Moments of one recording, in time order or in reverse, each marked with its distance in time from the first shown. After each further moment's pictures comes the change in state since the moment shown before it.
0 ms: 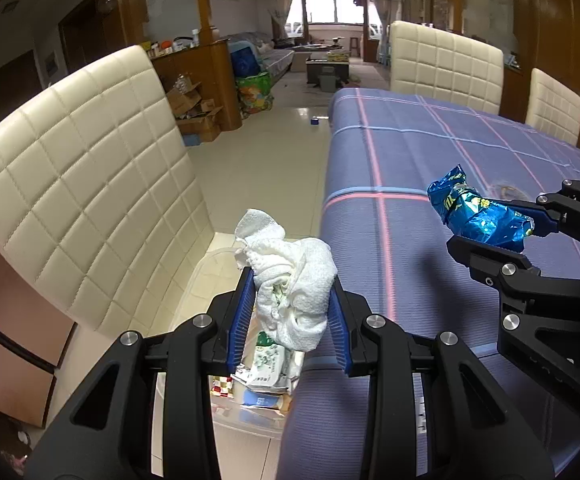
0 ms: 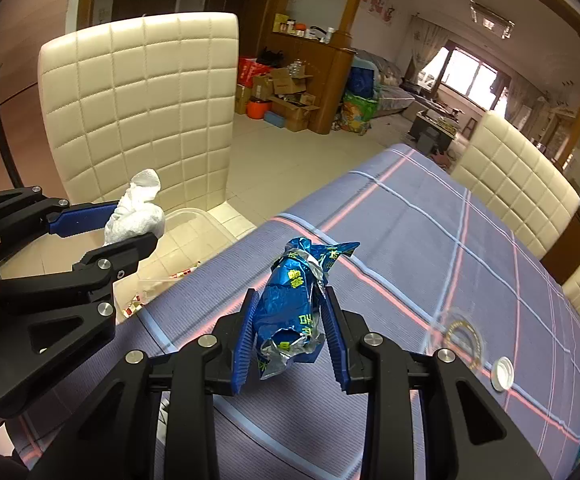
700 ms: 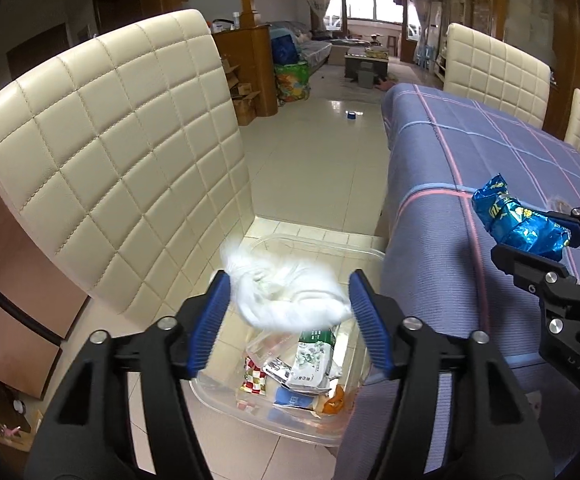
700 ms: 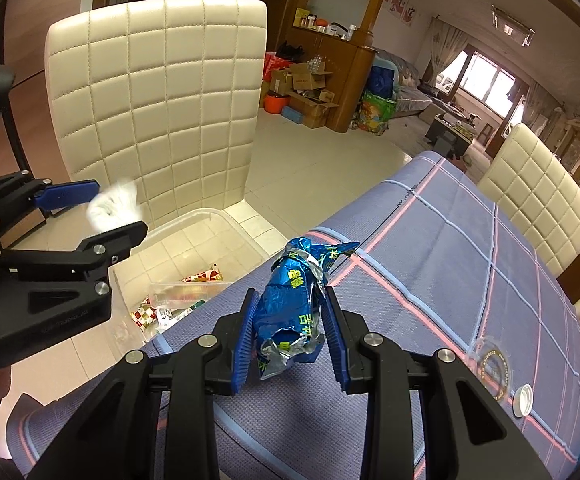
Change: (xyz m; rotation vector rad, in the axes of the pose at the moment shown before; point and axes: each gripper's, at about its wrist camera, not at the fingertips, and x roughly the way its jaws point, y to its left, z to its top) left arm 0.025 0.058 -0.009 -0.095 0.034 0.080; right arm 0.031 0.024 0.018 -0.044 0.020 0.034
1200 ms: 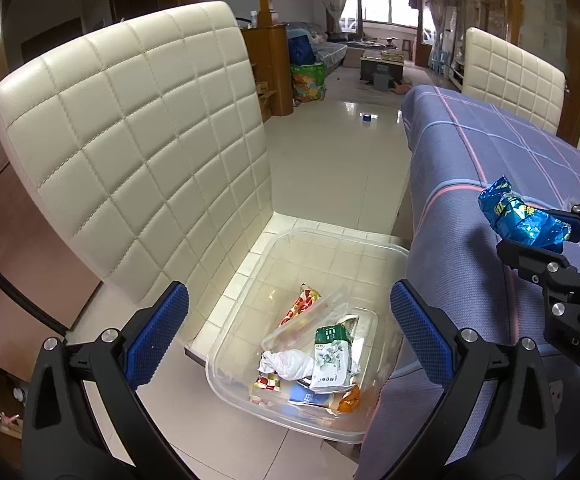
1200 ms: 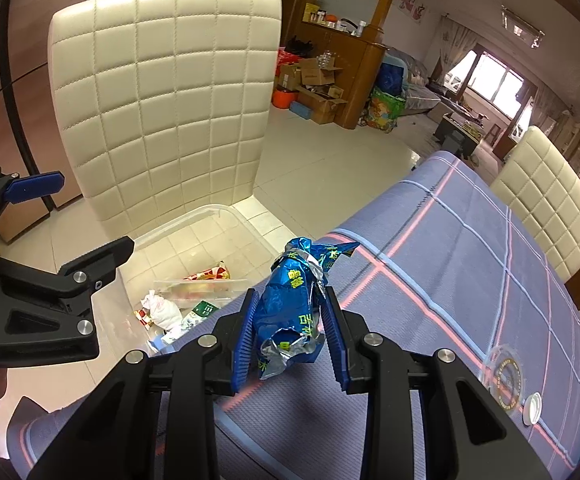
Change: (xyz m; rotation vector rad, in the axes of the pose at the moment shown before) left arm 0.000 0.023 -0.013 -0.041 -0.008 0.049; right arm 0.014 0.015 0.006 -0.027 0.018 0.023
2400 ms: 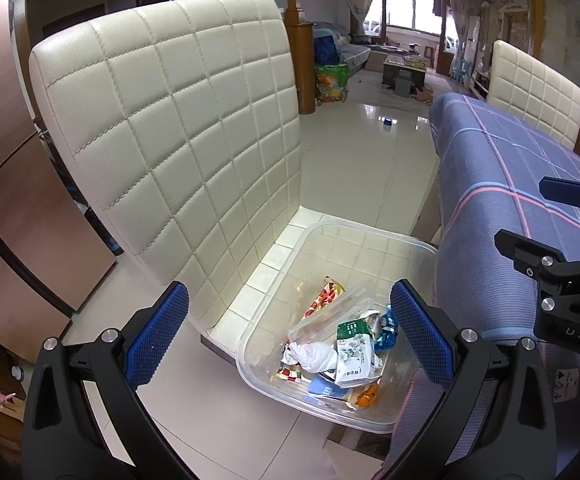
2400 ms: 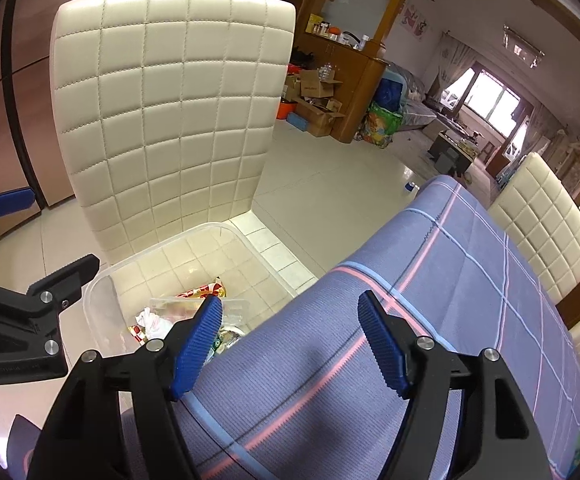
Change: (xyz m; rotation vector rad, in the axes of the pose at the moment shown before) left arm -0.006 0.031 -0.012 -0.062 0.005 0.039; right arm 0.002 0.017 0.017 -0.037 -0.039 -0.049
